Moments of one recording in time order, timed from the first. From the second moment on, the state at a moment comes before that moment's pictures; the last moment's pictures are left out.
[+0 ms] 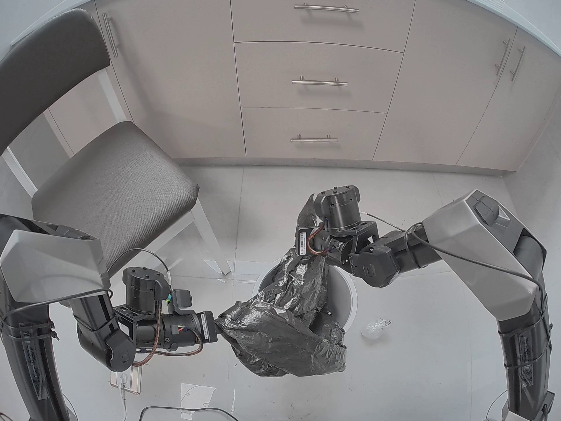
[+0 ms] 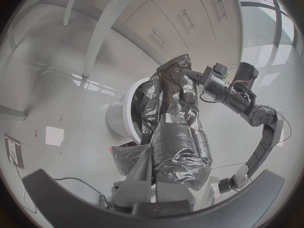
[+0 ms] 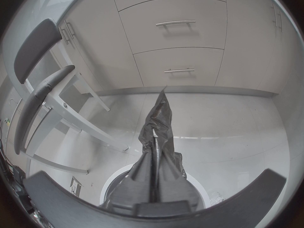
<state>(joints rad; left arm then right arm) -0.34 2.22 -0.43 -1.19 -0.58 -0.56 0.60 2.44 -1.55 -0.45 -0.30 0.25</state>
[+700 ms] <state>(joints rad) -0.34 2.23 -0.43 -1.20 -0.58 -0.56 0.63 2.40 -1.37 -0.28 -0.13 0.22</state>
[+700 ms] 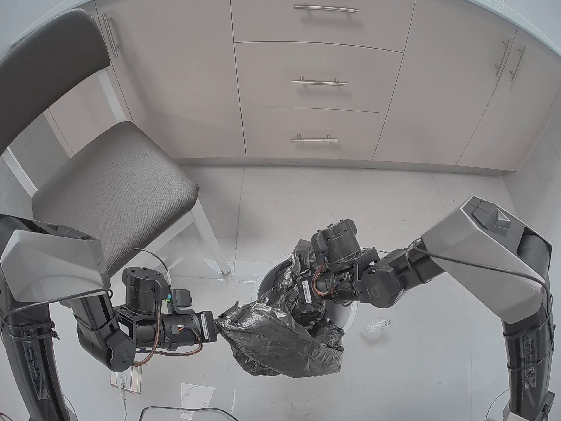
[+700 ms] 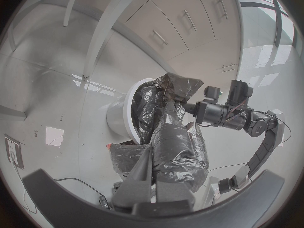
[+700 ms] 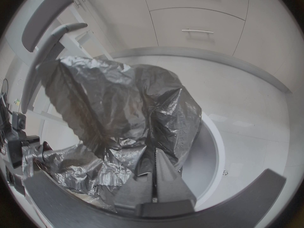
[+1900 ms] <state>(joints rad) -0.34 2.23 -0.43 -1.20 -0.58 -0.56 0.57 2.65 -1.64 -0.10 -0.13 0.15</state>
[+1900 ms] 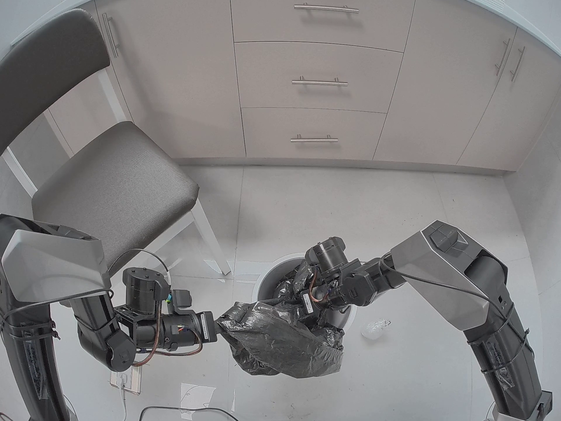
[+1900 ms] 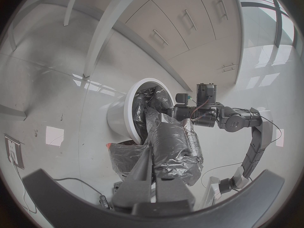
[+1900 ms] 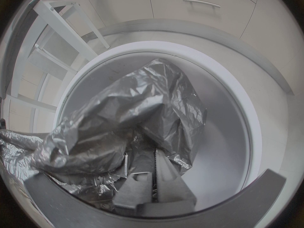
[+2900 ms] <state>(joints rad) -0.34 2.23 -0.43 -1.20 -0.57 -0.57 0.59 2.39 -1.39 -0.12 -0.06 0.26</state>
